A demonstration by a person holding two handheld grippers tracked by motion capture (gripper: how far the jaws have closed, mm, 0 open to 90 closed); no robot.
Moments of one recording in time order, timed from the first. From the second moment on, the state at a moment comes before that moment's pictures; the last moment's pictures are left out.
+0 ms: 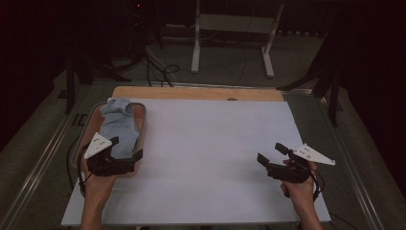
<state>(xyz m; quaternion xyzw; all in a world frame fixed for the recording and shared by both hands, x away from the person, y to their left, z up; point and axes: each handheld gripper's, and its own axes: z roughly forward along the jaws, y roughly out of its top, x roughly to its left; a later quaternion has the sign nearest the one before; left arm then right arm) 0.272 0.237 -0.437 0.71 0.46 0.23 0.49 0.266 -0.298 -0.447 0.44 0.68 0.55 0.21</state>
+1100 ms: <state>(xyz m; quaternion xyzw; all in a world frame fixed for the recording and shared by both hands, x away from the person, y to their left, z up) 0.270 0.236 -0.437 0.71 0.45 0.24 0.49 0.259 -0.320 -0.457 0.43 0.68 0.54 0.25</state>
